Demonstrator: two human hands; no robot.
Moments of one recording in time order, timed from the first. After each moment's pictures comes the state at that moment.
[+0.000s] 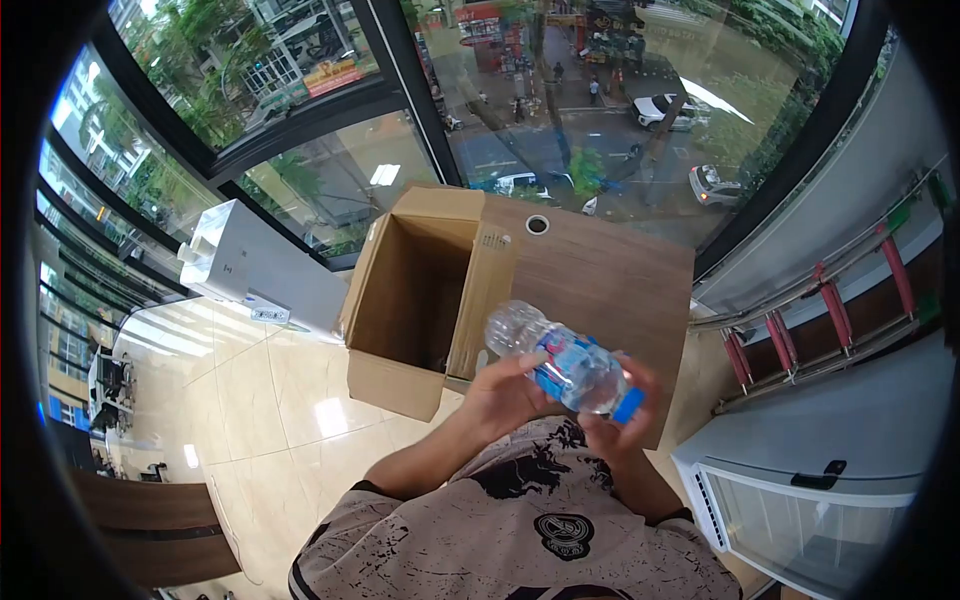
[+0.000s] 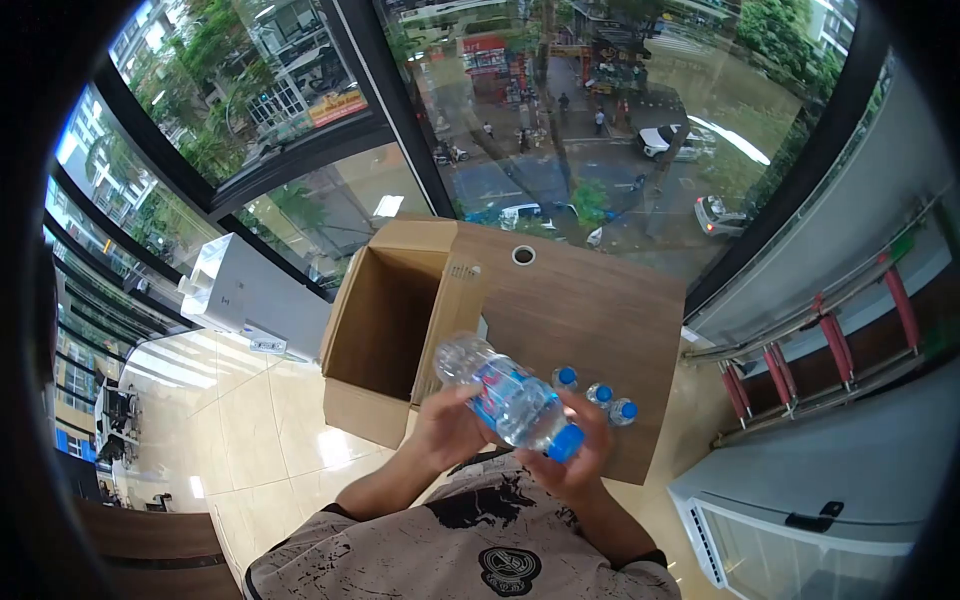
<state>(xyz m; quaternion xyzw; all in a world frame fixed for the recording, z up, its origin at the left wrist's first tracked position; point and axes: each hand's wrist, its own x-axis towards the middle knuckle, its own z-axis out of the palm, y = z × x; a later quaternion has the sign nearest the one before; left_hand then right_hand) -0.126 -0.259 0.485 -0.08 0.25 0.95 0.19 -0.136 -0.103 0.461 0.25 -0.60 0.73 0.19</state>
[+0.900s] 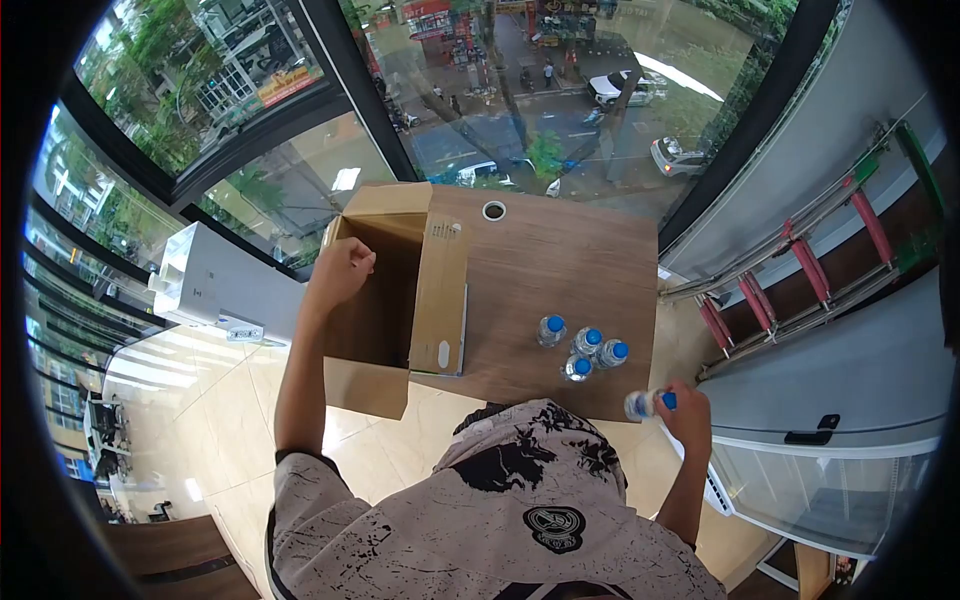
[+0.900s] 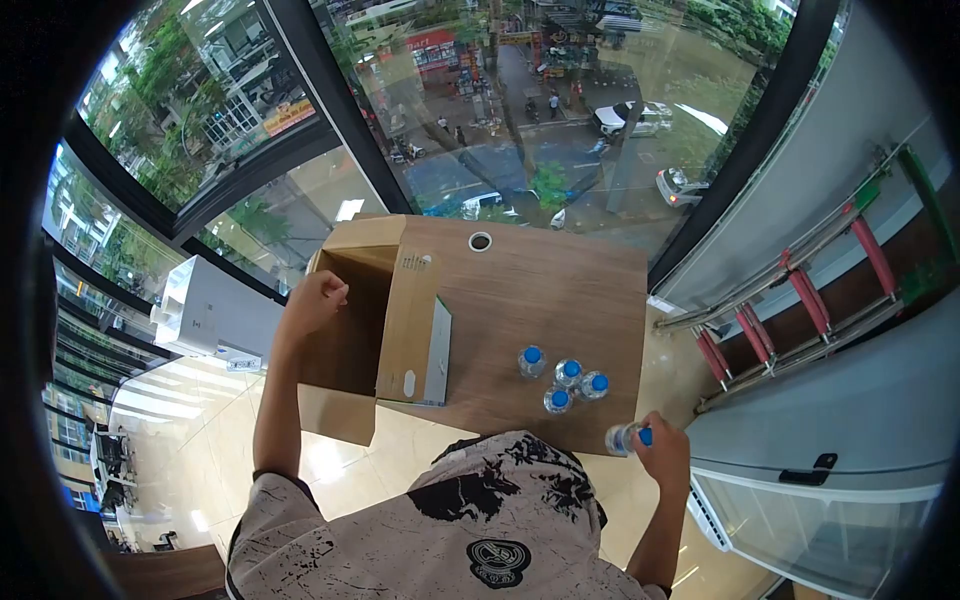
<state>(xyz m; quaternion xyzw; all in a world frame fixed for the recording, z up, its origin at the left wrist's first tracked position) -0.217 -0.446 0.462 -0.09 0.93 0.36 -0.02 -0.103 0.093 0.375 0.04 -0.97 0.22 -0.03</state>
